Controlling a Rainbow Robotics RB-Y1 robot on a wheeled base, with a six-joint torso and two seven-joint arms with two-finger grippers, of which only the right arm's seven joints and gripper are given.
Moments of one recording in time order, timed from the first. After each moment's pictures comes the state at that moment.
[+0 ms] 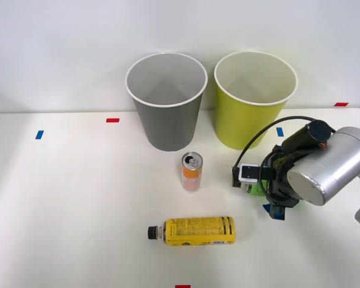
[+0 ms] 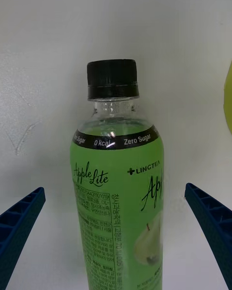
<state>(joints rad) -0.35 -0.61 0.40 -1.95 -0.45 1.50 2.35</state>
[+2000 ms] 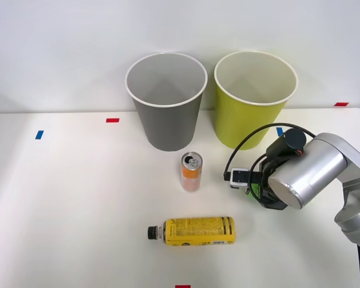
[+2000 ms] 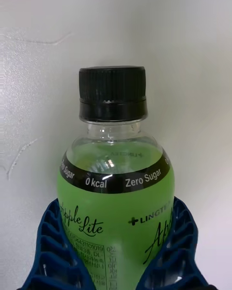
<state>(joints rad) -0.37 -0.56 0.47 -1.88 -0.36 1.49 2.33</state>
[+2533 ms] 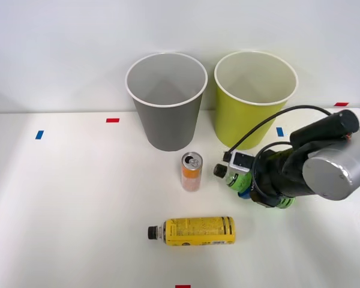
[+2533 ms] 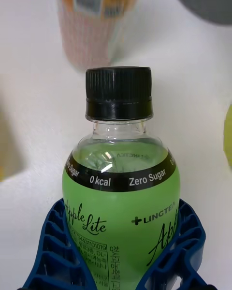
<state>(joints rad) -0.29 -0.55 0.26 -2.03 -0.72 1.45 2.29</state>
